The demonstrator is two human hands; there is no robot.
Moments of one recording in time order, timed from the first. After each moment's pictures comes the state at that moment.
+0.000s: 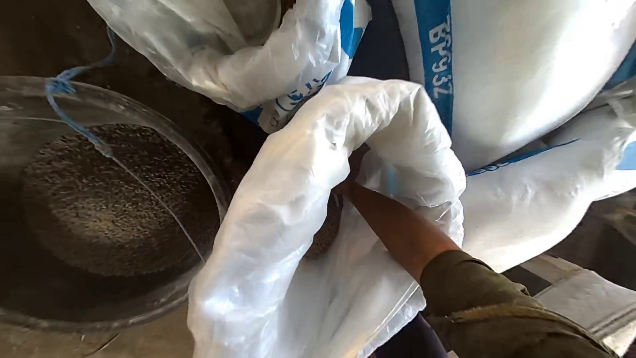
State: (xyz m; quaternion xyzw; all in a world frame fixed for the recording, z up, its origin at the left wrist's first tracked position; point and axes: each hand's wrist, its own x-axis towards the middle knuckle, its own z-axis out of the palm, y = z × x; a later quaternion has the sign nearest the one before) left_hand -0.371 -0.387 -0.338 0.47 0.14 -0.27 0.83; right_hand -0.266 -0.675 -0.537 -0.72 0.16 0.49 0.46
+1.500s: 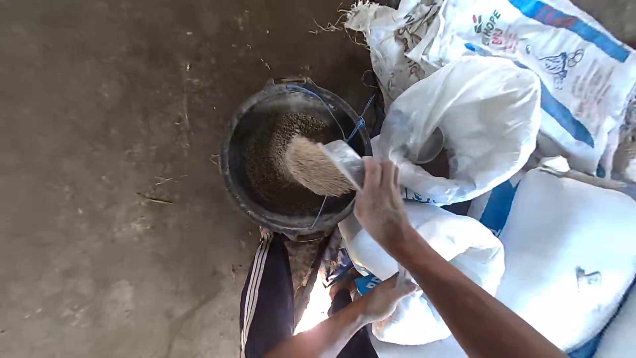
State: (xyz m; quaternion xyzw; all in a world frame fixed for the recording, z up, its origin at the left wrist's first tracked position) left_hand -0.344 -0.404 -0.323 0.30 0.16 -0.36 0.87; right_hand -0.180 -0.369 -0.296 -0.95 -0.27 0.10 0.15
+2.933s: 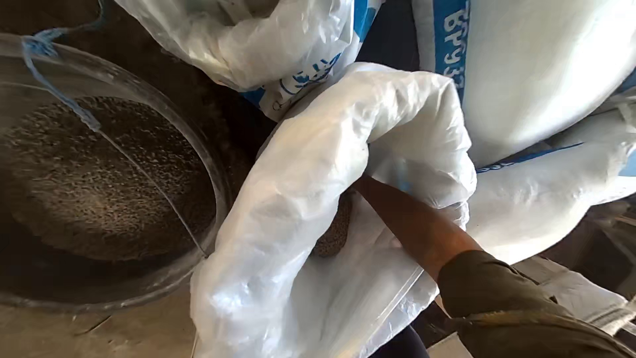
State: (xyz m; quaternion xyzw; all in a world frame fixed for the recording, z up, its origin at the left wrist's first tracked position) left_hand -0.365 -0.390 -0.339 0.26 0.18 -0.27 0.91; right_hand -0.281 -0.692 -0.548 -0.70 0.12 0.55 0.43
